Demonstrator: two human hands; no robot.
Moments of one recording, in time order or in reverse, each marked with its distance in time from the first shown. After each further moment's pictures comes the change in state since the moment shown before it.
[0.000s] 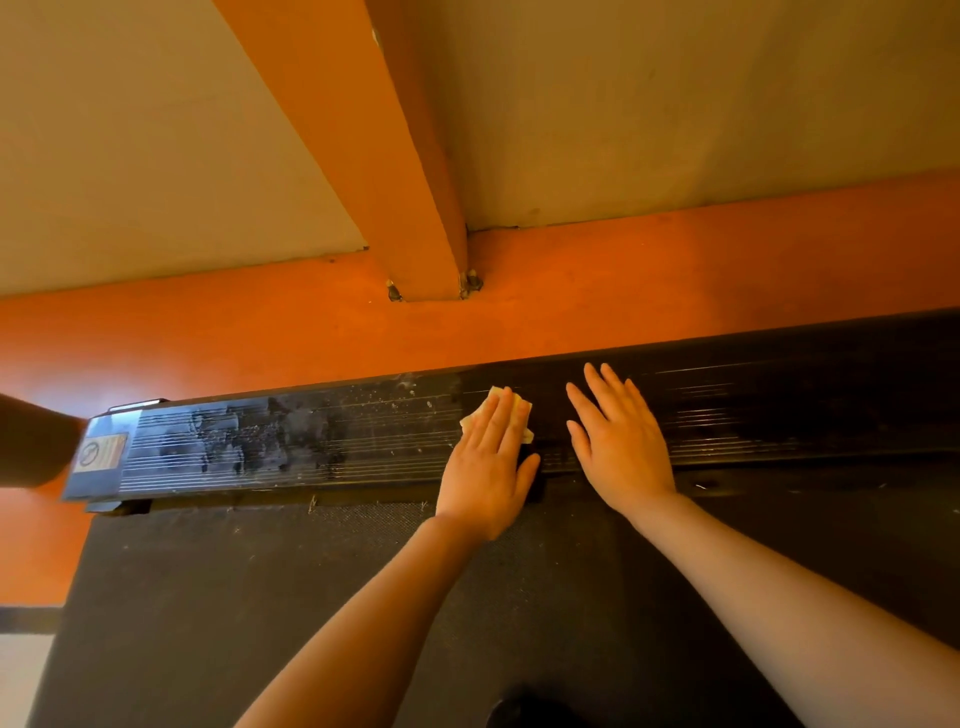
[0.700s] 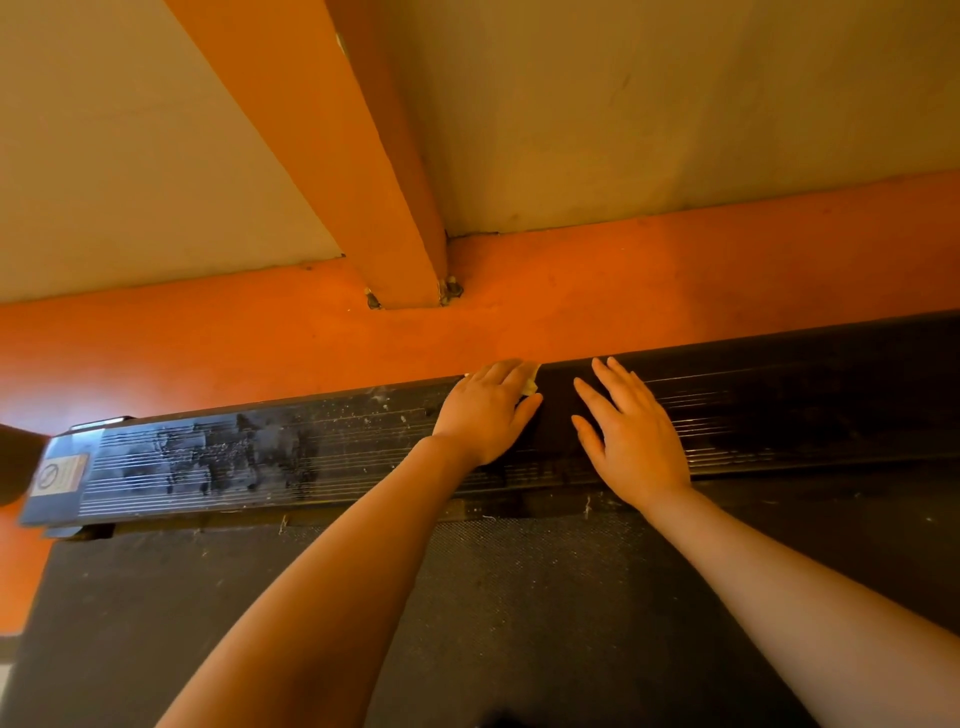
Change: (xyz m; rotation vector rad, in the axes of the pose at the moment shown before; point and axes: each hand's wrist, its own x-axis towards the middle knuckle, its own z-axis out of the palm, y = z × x) left_hand 0.090 0.007 -0.033 -0.004 -0.071 0.083; right_hand 0.007 0.038 -0.013 0.090 -0.009 0.026
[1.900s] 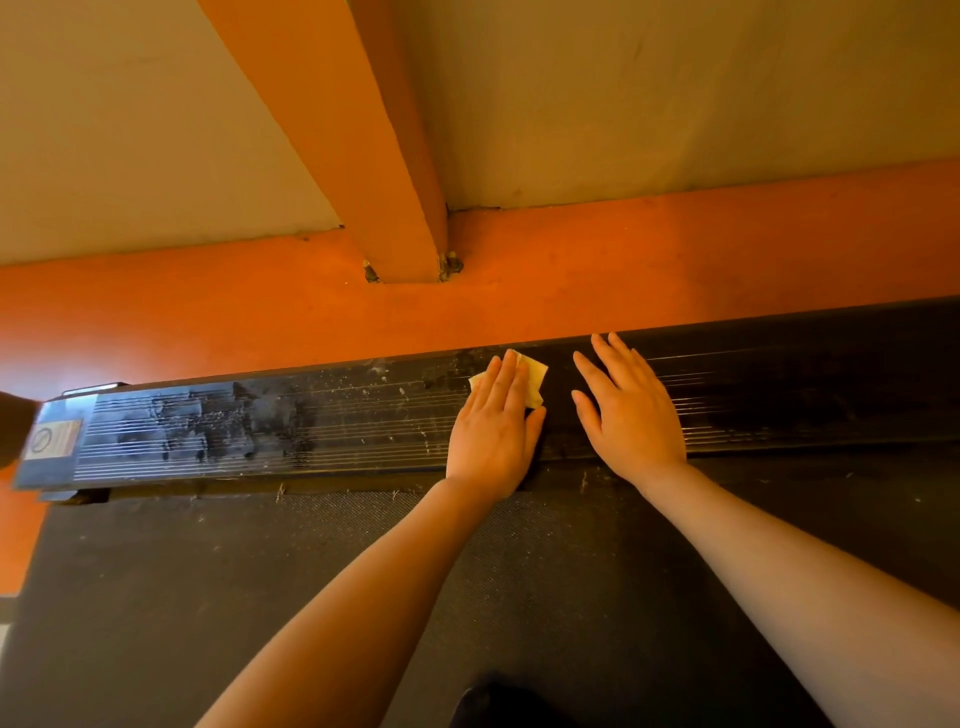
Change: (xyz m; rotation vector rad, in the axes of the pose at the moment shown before) left_hand -0.048 0.032 0.031 -0.094 0.102 -0.151; right_hand 0.002 -0.002 -0.002 -0.064 -0.039 -0.001
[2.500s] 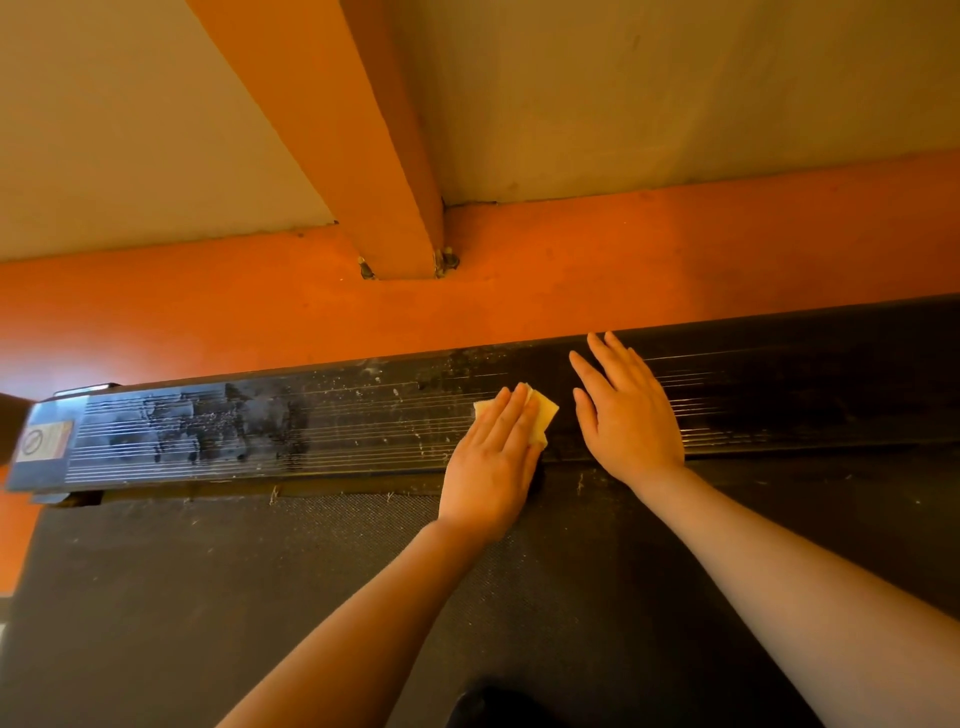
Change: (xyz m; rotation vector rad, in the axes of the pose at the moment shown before) left_hand -0.029 -0.007 0.025 0.031 0.114 0.141; right_hand 0.000 0.000 0.001 0.009 0.038 -0.002
